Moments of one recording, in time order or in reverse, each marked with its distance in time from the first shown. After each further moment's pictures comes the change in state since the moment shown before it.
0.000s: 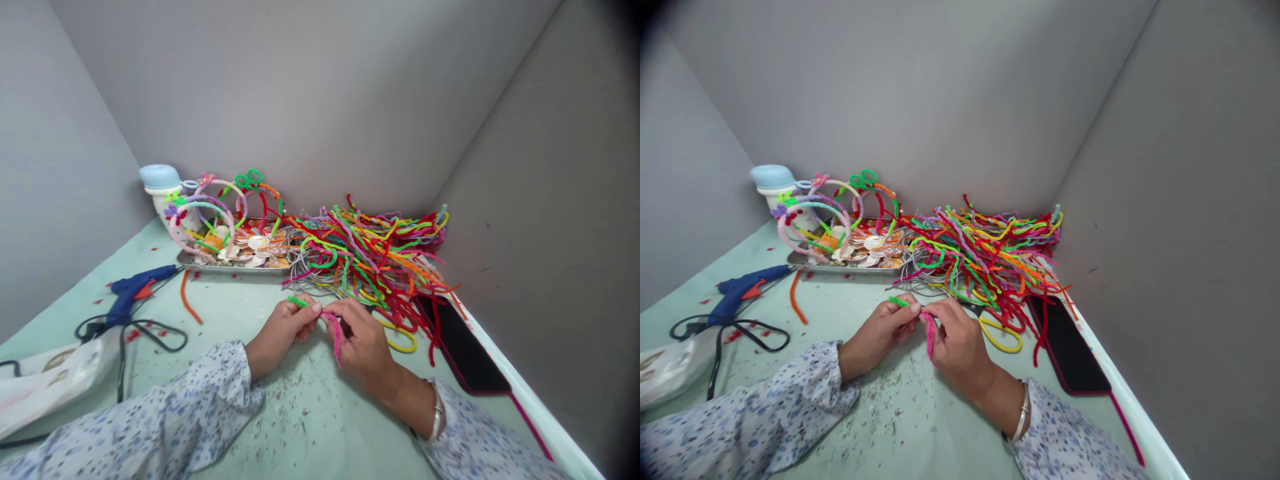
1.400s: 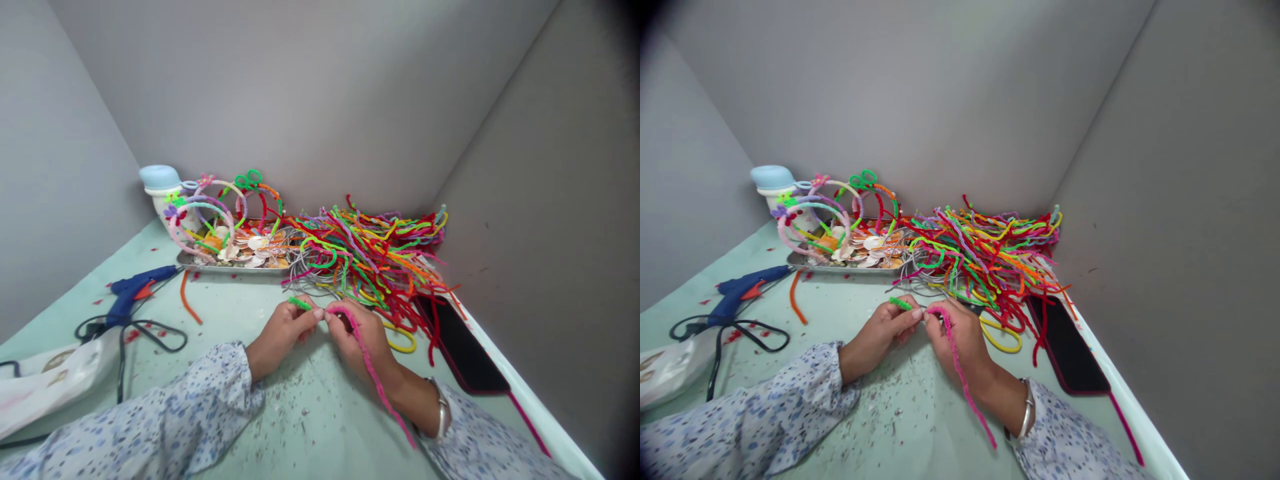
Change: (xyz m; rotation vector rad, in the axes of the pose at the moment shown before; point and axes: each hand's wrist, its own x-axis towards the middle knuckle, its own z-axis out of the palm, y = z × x) left_hand -0.003 0.005 0.003 0.105 0.003 0.015; right_hand 0.009 -0.004 -0.003 0.080 -0.006 0.194
